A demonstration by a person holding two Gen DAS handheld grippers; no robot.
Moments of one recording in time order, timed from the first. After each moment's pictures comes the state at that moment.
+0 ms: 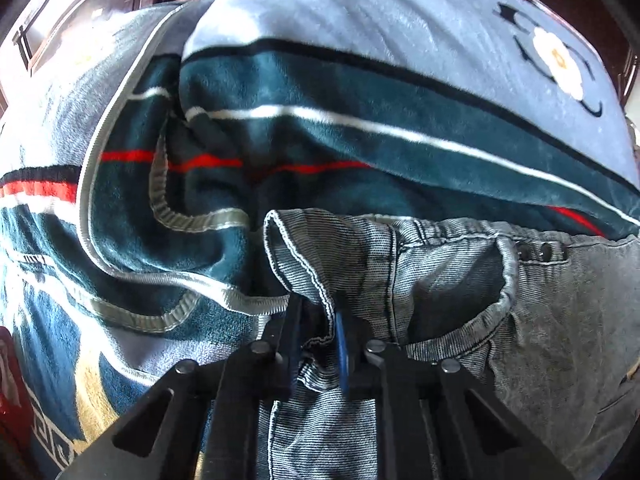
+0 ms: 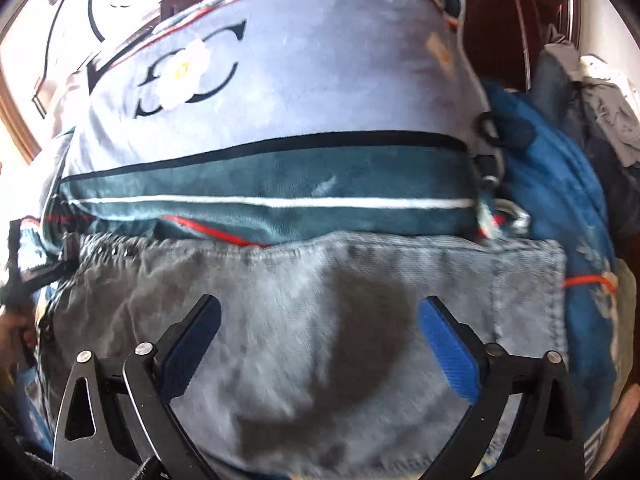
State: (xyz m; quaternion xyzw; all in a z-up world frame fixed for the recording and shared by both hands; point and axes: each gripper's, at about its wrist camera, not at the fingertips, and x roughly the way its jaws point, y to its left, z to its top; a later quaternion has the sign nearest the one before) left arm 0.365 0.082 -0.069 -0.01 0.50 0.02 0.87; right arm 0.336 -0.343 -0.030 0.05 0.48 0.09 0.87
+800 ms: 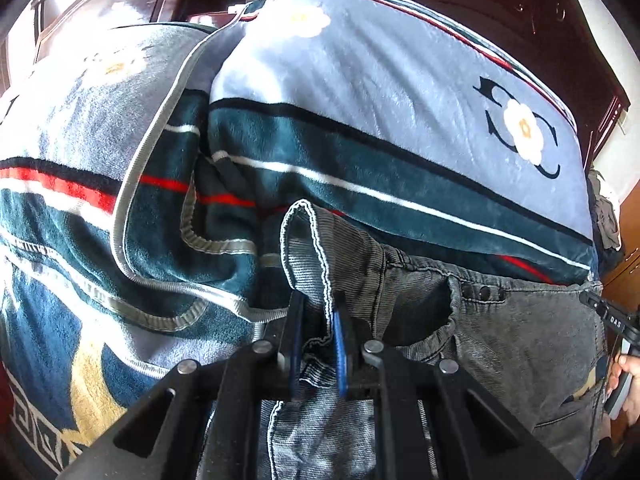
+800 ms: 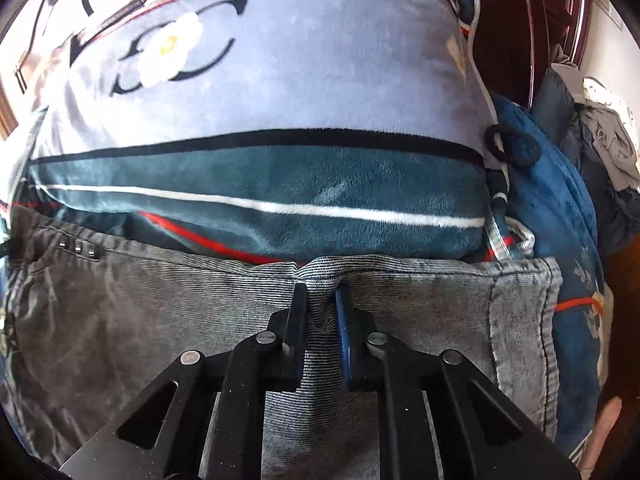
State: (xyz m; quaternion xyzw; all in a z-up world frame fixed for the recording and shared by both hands) left arm 0.337 0.116 -0.021 -0.10 0.46 -0.02 0.88; right arm 0.337 -0.322 -0.035 0.00 0.48 0.06 0.88
